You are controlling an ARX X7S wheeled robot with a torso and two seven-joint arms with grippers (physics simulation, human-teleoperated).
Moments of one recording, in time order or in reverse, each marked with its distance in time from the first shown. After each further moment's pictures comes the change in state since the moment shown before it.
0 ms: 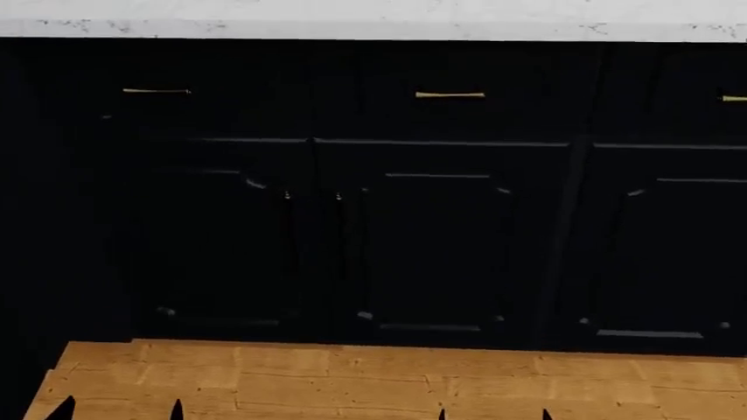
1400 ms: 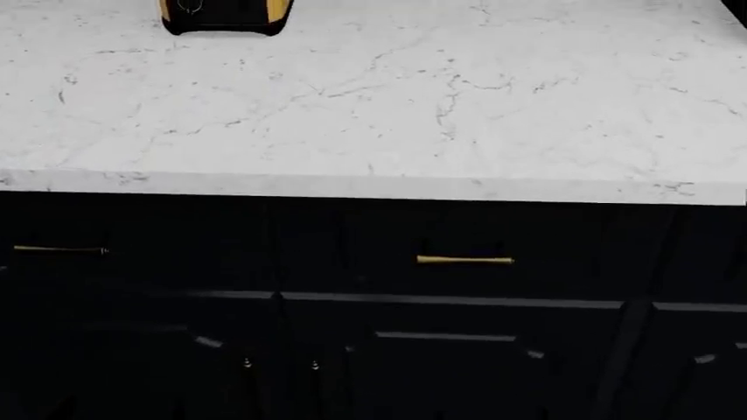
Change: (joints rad) left arm -0.015 -0.017 0.027 -0.011 -0.020 0.008 -0.020; right arm 0.005 0.022 -0.029 0.006 0.002 -0.017 0.024
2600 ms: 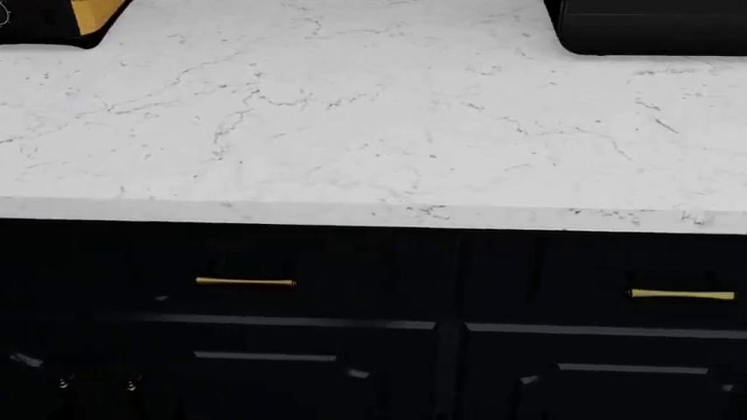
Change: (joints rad) left arm -0.002 -0.017 0.019 0.004 -0.015 0.004 -0.016; right arm -0.001 0.016 -0.017 -0.008 0.016 0.002 0.017
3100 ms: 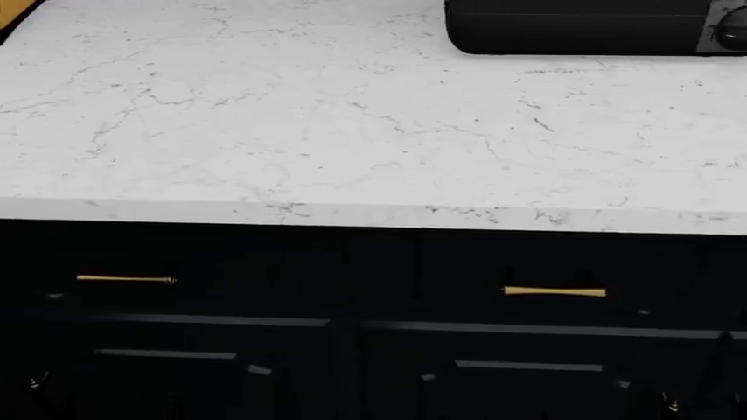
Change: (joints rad) left arm 0.000 -0.008 0.006 0.001 -0.007 0.002 -0.005; right arm 0.002 0.004 -0.008 -0.003 0.006 0.007 0.008
